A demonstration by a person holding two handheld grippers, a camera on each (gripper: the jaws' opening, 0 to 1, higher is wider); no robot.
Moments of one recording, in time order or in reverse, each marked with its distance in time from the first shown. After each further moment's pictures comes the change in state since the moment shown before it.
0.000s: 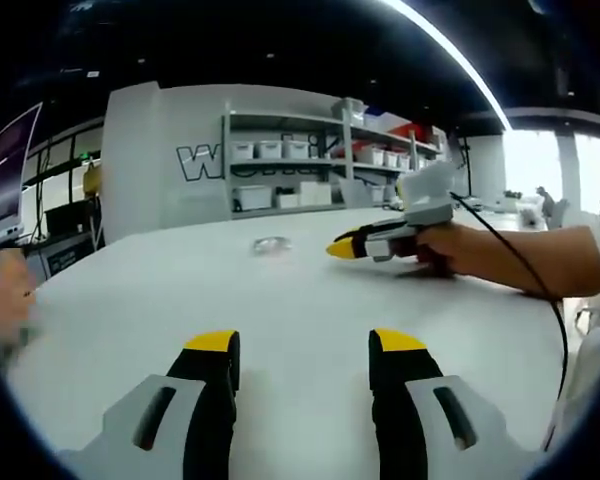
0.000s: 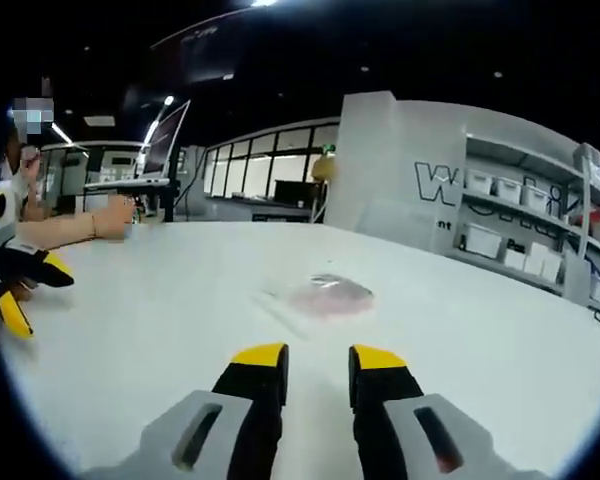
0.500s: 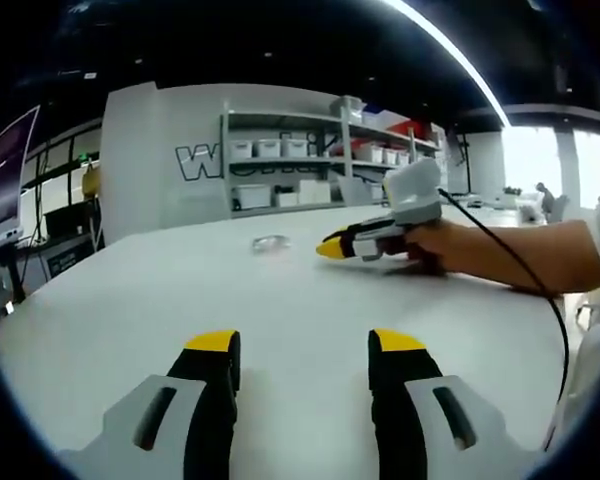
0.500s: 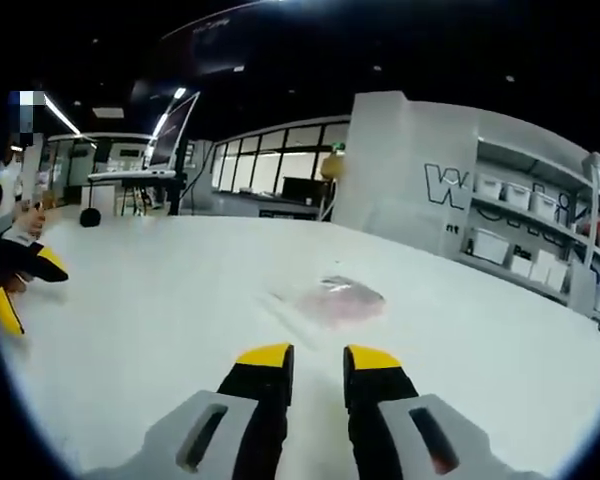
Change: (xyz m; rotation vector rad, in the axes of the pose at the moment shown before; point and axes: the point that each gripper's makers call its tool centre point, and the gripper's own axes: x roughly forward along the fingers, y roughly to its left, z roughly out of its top) left arm 0.000 -0.004 -0.002 0.013 0.008 0.000; right arm 0.013 0.004 0.001 -0.034 0.008 0.024
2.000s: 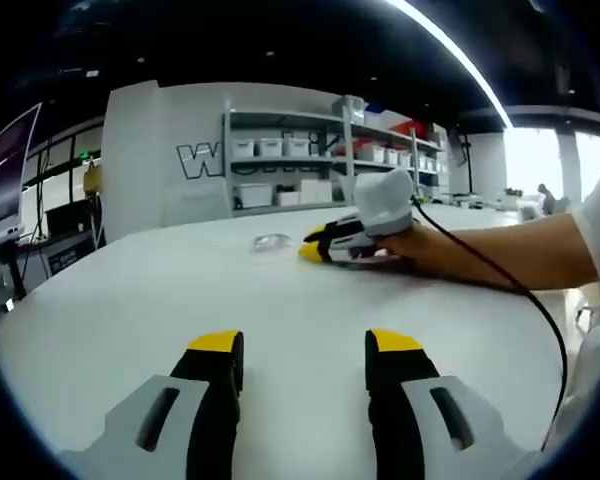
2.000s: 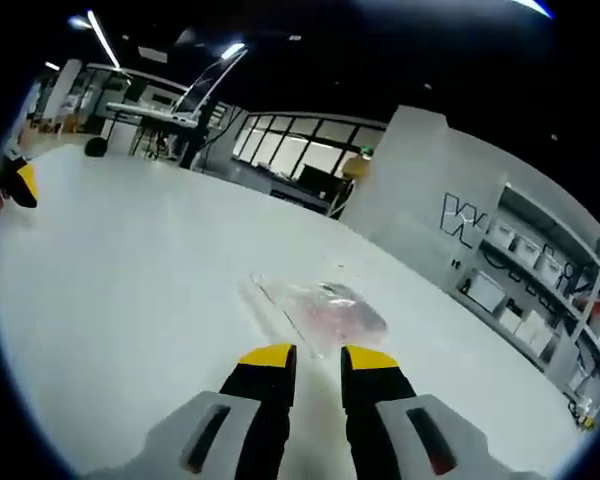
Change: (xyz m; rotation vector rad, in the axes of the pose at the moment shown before) left arm -0.001 0.001 -0.002 -0.010 0.003 0.003; right arm 0.043 -0.005 0.002 -0.294 0.029 -0.005
